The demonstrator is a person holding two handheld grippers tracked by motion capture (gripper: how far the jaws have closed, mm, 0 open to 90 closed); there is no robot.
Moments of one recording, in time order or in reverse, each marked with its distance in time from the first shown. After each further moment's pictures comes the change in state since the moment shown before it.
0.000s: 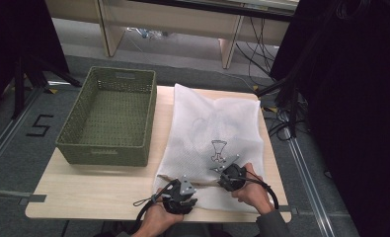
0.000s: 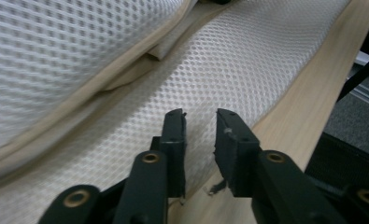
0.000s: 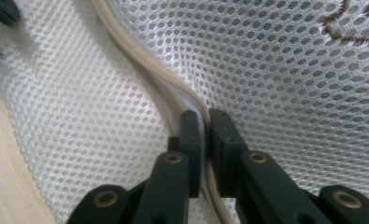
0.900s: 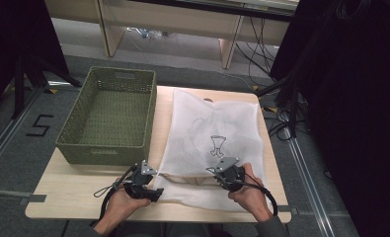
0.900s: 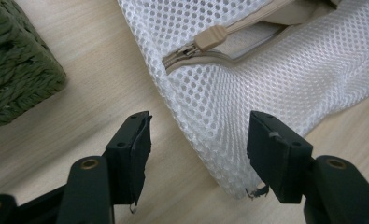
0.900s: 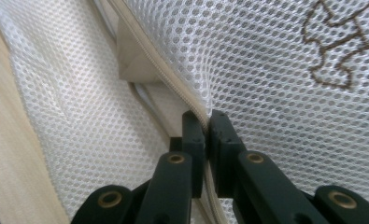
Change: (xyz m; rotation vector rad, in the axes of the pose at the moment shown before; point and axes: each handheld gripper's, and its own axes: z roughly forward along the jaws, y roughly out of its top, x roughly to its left) left arm 0.079 -0.030 -0.049 0.081 0.132 -0.208; right arm 0.022 0.014 -0.025 -0.127 -0.103 -0.037
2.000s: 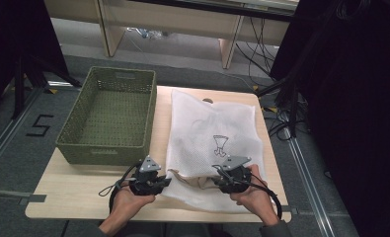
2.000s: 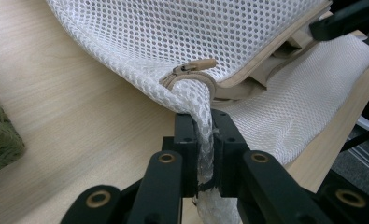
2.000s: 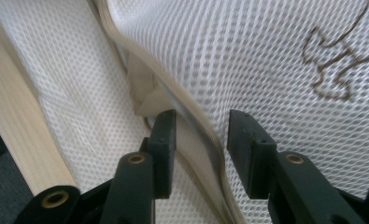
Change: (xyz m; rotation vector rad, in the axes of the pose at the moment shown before) left arm -0.017 0.018 -0.017 -0.184 -0.124 -0.014; right arm -0.001 -0.003 -0.020 -0.109 0.054 0.107
